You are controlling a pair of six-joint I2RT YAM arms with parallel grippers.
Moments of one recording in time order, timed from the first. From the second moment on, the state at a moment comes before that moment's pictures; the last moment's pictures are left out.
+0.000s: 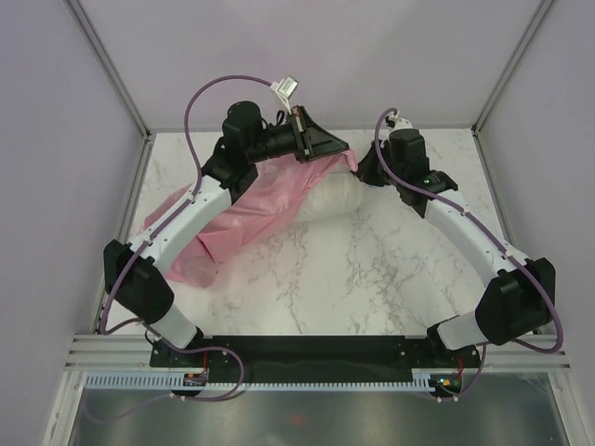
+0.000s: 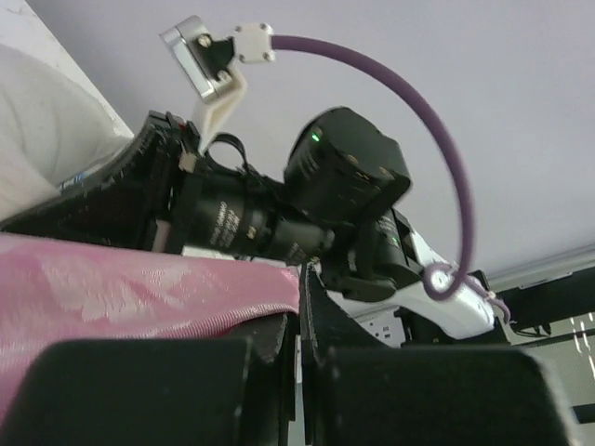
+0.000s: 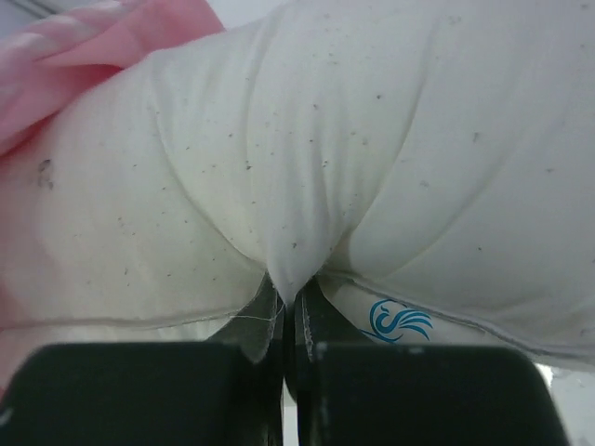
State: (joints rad) left arm -0.57 1.58 1.51 0.15 0.71 -1.04; right arm 0.35 1.45 1.23 -0.29 -0.06 0.54
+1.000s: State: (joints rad) left arm -0.54 1.77 2.34 0.06 0.91 -1.18; right arm 1.00 1.31 1.41 -0.02 -0.01 0.53
